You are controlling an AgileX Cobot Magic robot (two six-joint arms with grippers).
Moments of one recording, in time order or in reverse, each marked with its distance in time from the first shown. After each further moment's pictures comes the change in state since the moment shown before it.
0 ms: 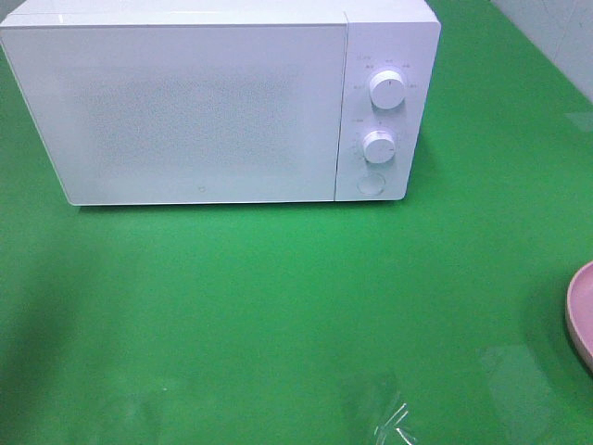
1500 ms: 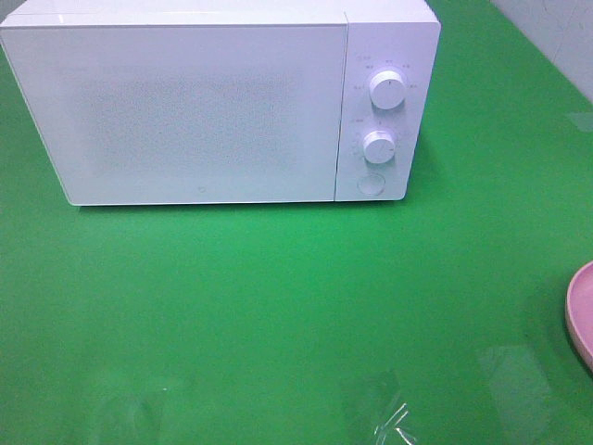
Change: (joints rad) left arm 0.000 -1.188 0.333 0.026 -0.082 0.004; right arm 0.000 0.000 0.000 0.000 0.000 0.000
